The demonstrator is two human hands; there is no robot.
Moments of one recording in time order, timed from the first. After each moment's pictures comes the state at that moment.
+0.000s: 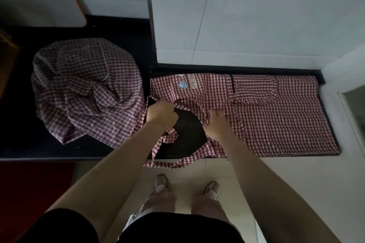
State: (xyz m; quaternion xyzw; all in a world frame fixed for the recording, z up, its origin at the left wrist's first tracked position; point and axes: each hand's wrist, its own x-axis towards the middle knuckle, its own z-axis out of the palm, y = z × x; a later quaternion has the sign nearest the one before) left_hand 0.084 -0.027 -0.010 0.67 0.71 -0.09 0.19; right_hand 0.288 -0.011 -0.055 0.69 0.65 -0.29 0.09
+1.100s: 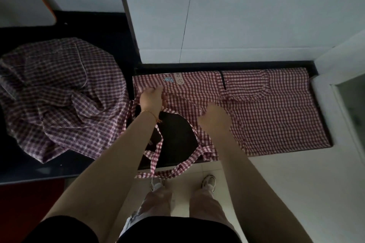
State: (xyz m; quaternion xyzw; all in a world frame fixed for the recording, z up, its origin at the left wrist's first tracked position) left_hand 0.089 0.043 -0.042 0.19 0.75 0.39 0.50; right_hand 0.277 0.014 -0.026 0.76 0.62 -0.20 0.03
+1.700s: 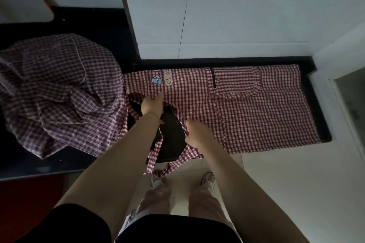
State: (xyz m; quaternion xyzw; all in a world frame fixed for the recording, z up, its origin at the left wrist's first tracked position) left_hand 0.094 0.022 -0.065 0.13 0.78 0.35 0.50; right_hand 0.255 -0.032 -0.054 0.62 0.72 -0.29 0.15
